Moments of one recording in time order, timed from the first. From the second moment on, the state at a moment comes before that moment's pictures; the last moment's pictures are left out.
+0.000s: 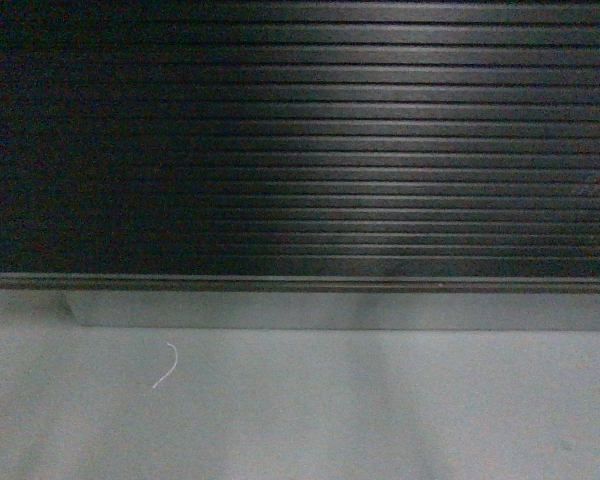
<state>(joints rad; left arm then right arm) 0.00 0.01 0.01 0.00 0.00 -0.01 0.00 0.00 0.01 0.00 0.00 0.00</state>
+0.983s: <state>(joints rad) 0.00 0.01 0.01 0.00 0.00 -0.01 0.00 0.00 0.01 -0.01 0.00 0.00</state>
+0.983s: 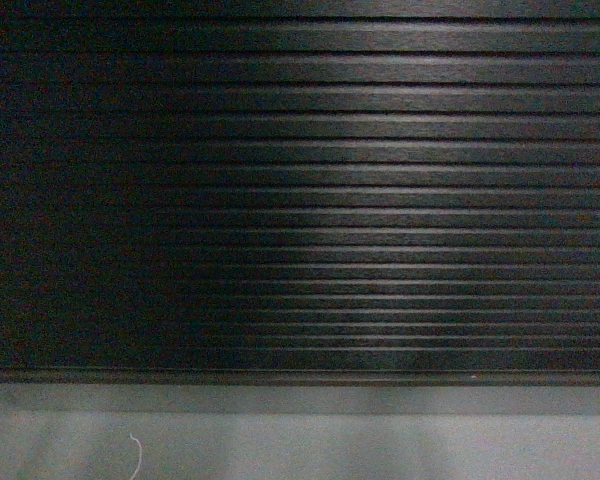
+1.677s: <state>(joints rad) 0.00 0.01 0.01 0.00 0.00 -0.01 0.00 0.00 0.01 0.00 0.00 0.00</state>
